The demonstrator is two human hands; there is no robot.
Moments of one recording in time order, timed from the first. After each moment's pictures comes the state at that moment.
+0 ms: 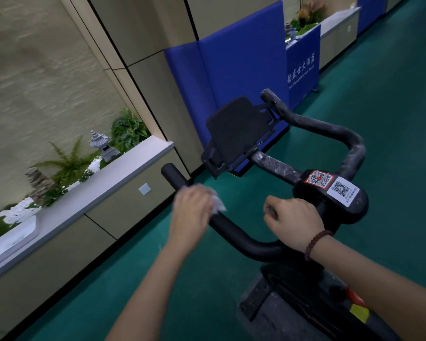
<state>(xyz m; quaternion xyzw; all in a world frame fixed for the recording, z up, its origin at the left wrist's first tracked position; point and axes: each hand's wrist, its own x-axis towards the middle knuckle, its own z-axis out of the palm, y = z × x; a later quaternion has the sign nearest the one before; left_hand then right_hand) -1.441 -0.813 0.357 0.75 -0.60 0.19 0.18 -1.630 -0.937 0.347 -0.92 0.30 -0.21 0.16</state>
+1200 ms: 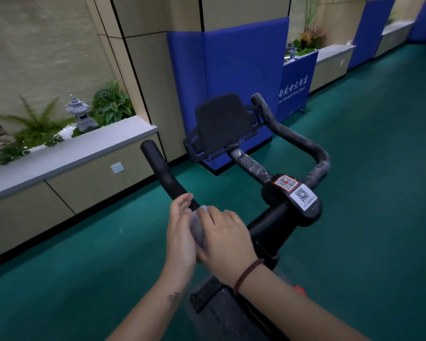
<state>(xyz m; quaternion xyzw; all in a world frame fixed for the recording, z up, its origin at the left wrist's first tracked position) -1.565 -0.802 0.355 0.66 -0.22 -0.13 0.71 -1.629 -0.861 0.350 -0.96 0.19 -0.19 0.12</state>
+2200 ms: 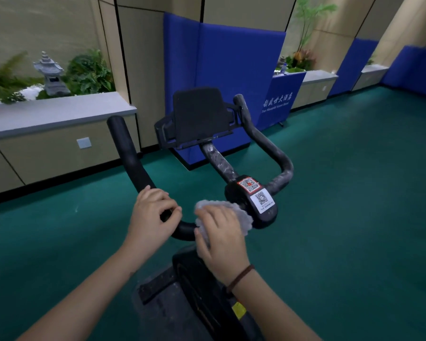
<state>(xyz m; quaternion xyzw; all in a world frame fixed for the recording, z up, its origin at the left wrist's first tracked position) -1.554 -0.818 0.325 0.80 -0.43 0.10 0.41 -1.686 -0.917 0.320 -0.93 0.14 -0.32 0.11</state>
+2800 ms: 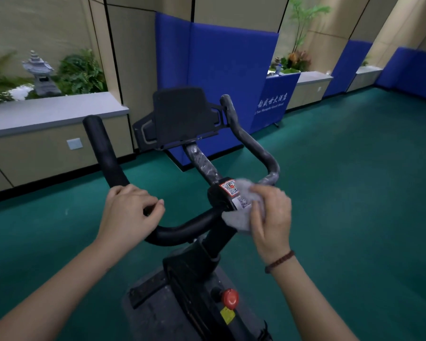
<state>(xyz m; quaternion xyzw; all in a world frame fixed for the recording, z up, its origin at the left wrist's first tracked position) -1.554 -0.831 0.343 0.83 -0.45 0.16 0.29 -1.733 -1.011 0.348 -0.86 0.17 -0.47 0.13</state>
